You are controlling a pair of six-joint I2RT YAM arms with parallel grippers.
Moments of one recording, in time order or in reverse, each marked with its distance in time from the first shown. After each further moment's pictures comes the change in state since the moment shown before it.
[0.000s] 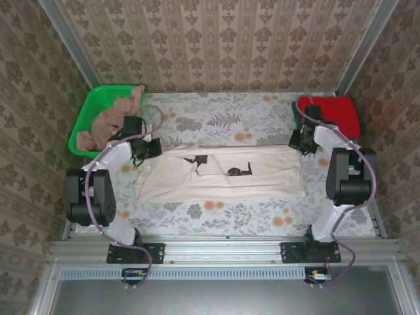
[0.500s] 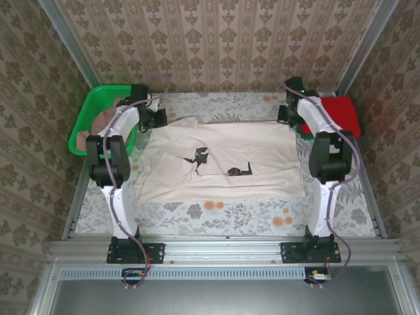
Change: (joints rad) left arm 0.005 0.449 0.651 -0.174 0.081 0.111; right arm 0.119 0.239 0.573 -0.251 0.156 -0.060
